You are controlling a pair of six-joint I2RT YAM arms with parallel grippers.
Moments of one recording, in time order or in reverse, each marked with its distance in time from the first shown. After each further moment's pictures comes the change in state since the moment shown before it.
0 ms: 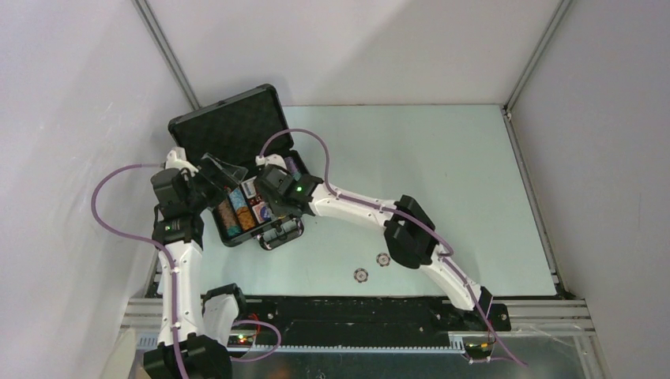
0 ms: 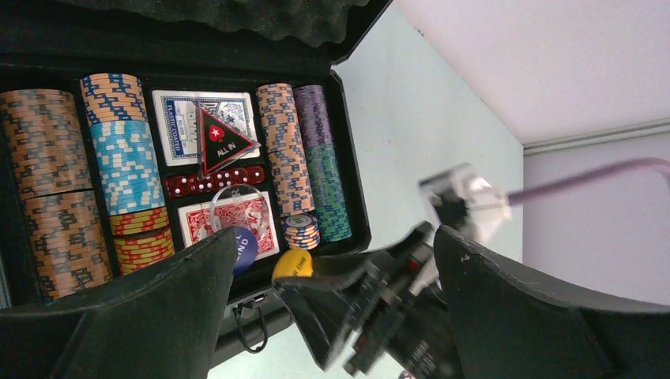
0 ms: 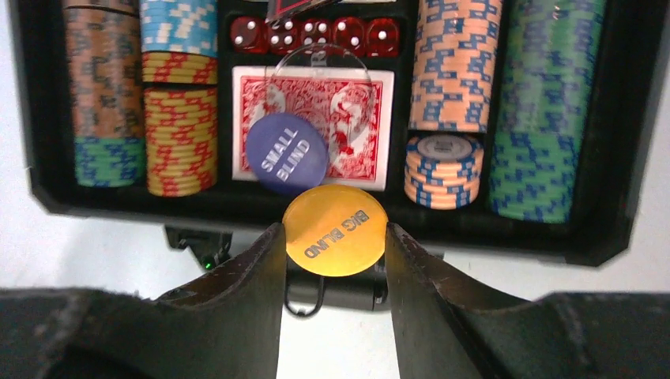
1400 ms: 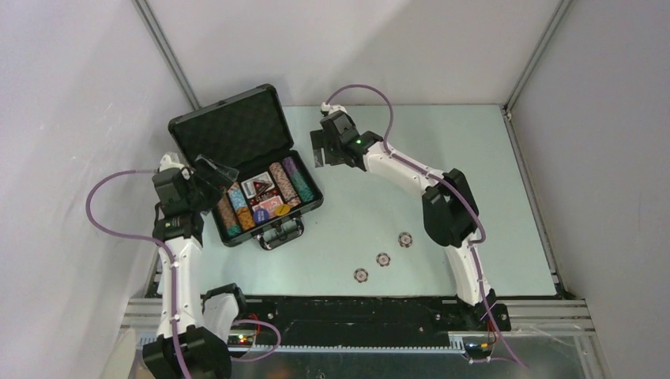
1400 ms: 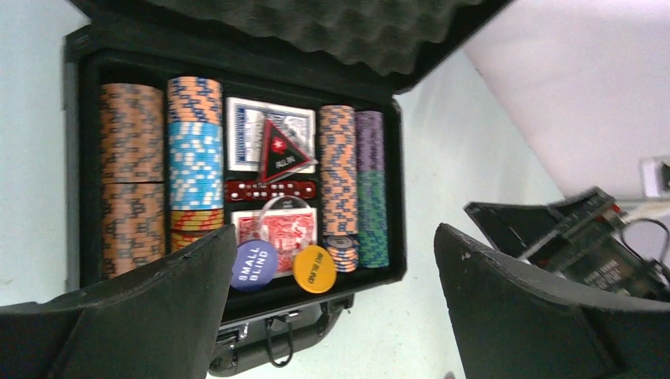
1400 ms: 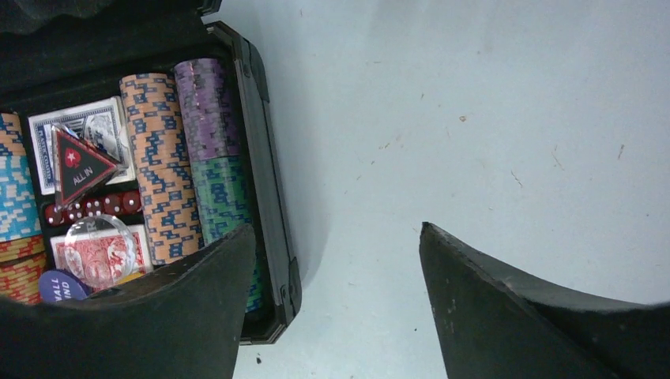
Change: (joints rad) left arm 0.013 0.027 -0.002 -0.014 -0.132 -0.019; right arm -0.369 -0.174 -0.232 0.193 -0.085 -0.121
